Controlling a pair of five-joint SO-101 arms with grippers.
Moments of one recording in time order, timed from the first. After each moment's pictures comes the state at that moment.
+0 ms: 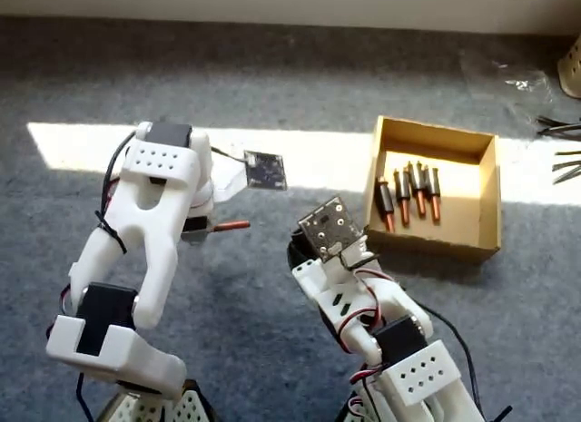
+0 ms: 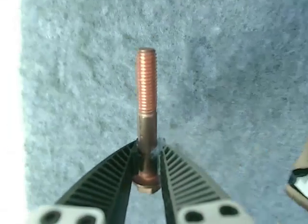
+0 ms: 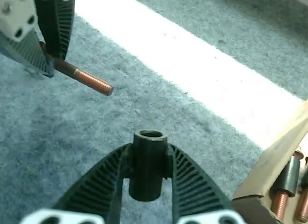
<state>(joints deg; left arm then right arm) 2.9 2.7 13.1 86.5 -70.3 -32.1 -76.0 78.1 38.5 11.6</state>
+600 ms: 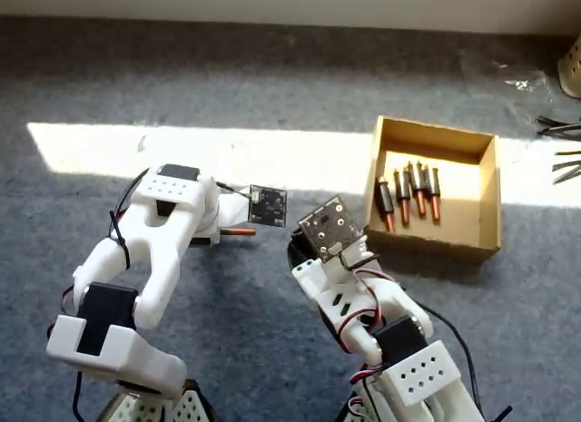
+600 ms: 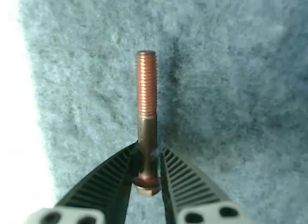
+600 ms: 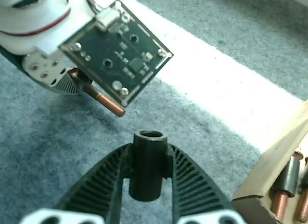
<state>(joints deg) 3.1 2.7 31.2 57.3 -77.9 -32.1 -76.0 78.1 38.5 11.6</state>
